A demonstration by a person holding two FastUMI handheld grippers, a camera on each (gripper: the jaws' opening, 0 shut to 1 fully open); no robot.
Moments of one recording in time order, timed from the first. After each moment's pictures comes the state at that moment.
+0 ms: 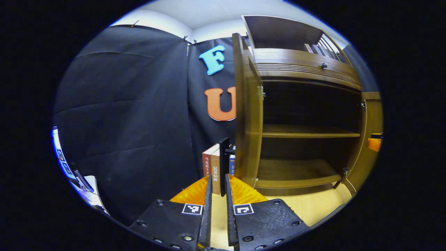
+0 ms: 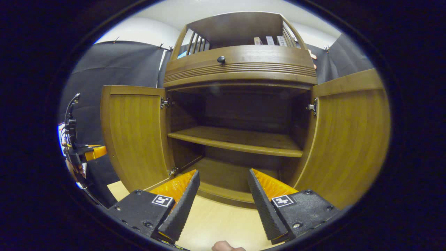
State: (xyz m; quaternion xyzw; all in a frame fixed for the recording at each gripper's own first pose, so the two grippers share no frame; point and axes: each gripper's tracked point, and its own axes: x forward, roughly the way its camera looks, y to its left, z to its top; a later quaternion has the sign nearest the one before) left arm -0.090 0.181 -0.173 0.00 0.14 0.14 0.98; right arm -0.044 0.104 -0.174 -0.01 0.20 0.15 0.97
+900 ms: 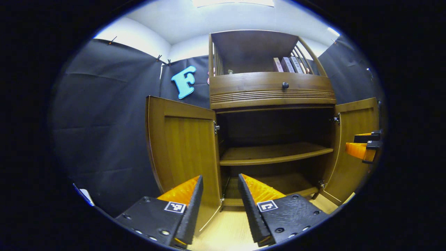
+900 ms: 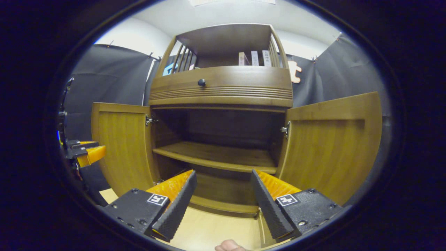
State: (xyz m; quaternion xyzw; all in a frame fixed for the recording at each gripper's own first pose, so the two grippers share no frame) left arm -0.062 0.060 -0.092 0.03 0.08 0.04 1.00; right arm -0.039 0.068 -0.125 -0.02 0.15 0.09 0.98
